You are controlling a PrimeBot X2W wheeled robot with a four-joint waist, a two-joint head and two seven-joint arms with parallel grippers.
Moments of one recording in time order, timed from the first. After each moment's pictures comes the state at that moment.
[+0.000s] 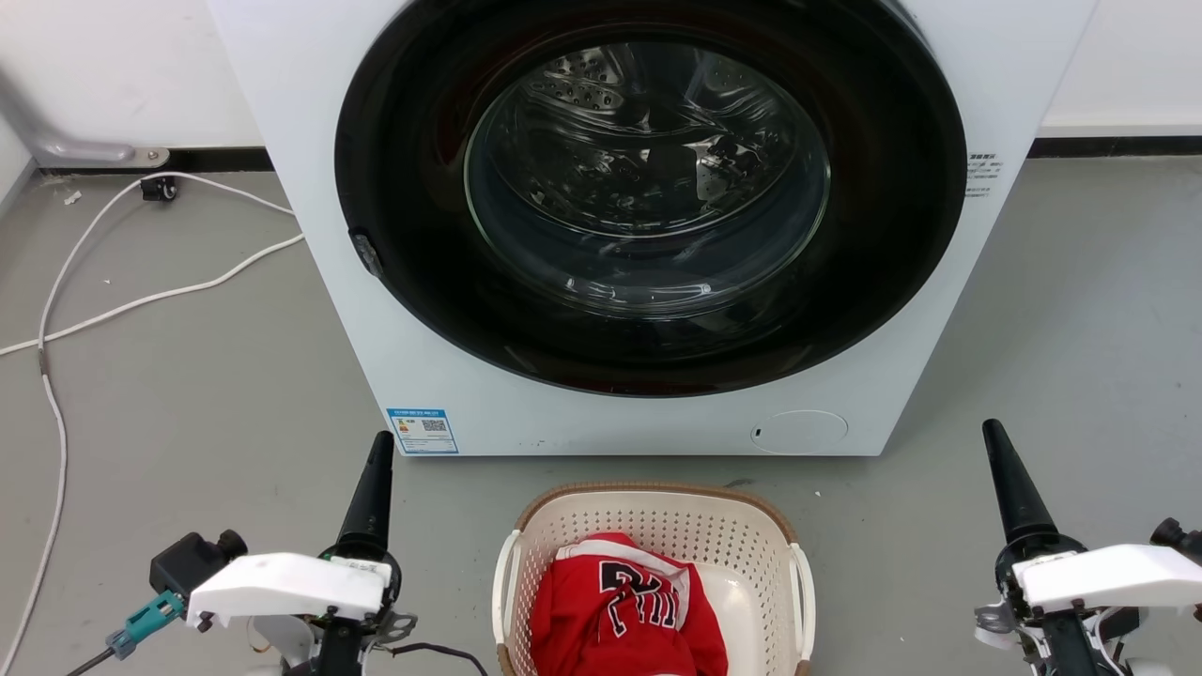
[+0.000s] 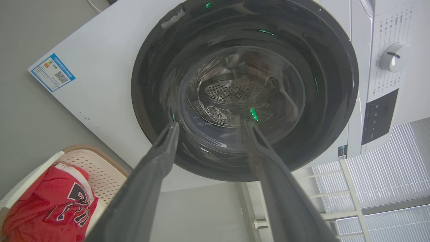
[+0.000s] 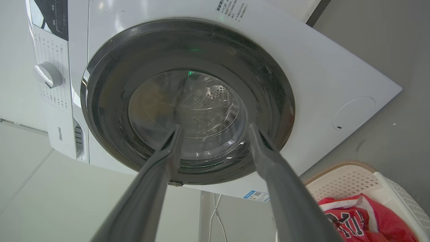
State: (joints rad) left arm -0.09 0.05 0.00 0.23 -1.23 -0.13 -0.01; right arm -0.07 -0.07 -0.05 0.22 1.22 0.13 -0.01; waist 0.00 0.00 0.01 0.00
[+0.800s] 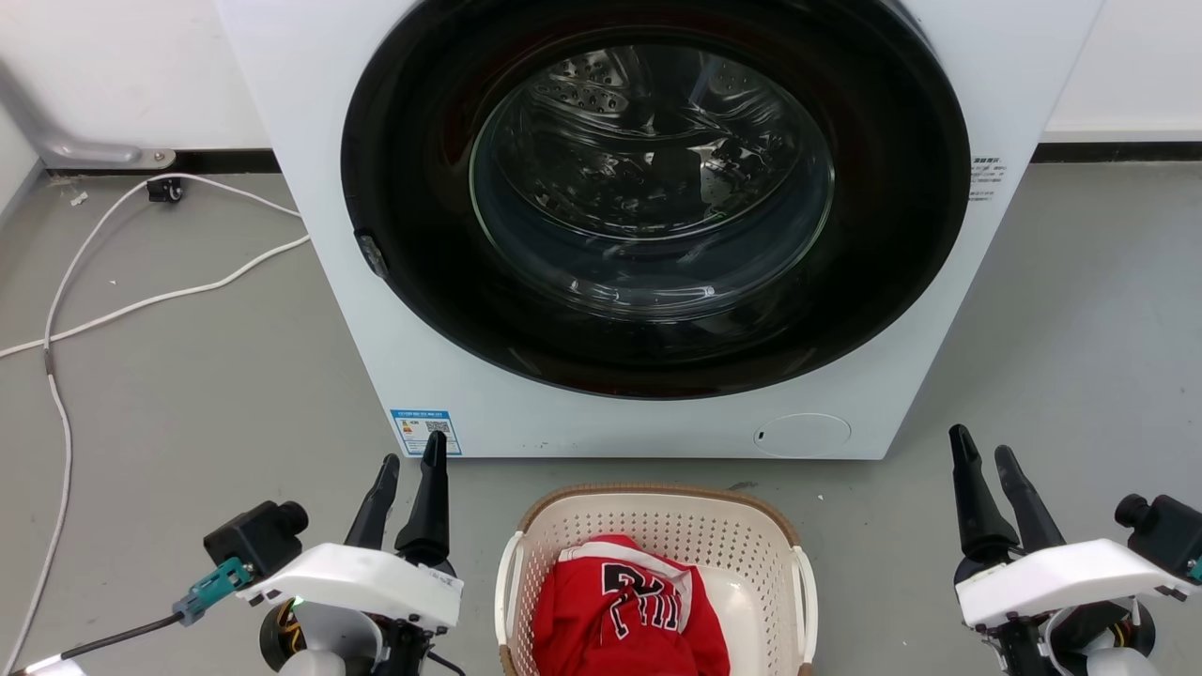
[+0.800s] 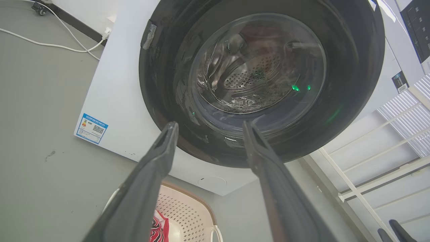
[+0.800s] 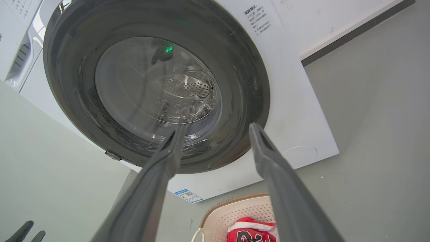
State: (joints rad) left arm -0.10 0.05 -0.10 0.22 -0.77 -0.08 -0.10; right arm -0.07 -0.07 -0.02 0.22 0.70 0.13 -0.09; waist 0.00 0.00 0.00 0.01
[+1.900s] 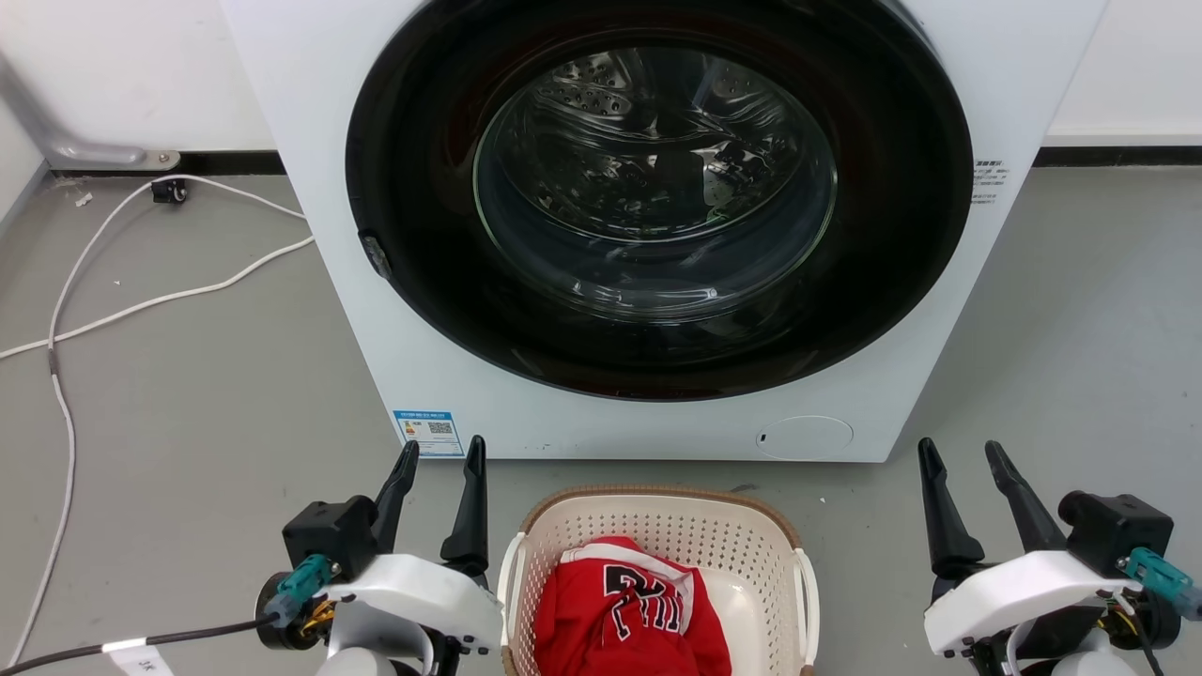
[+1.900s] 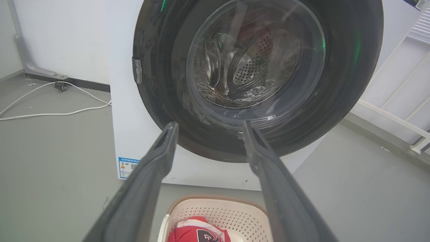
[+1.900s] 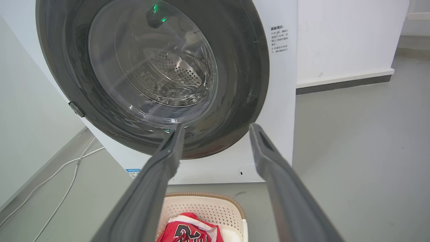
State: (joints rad) left arm -0.11 0.05 -0.16 0.24 -0.36 -0.05 -0.18; right arm -0.05 -0.05 -0.01 0.18 0.27 0.13 -0.11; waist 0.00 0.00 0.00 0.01
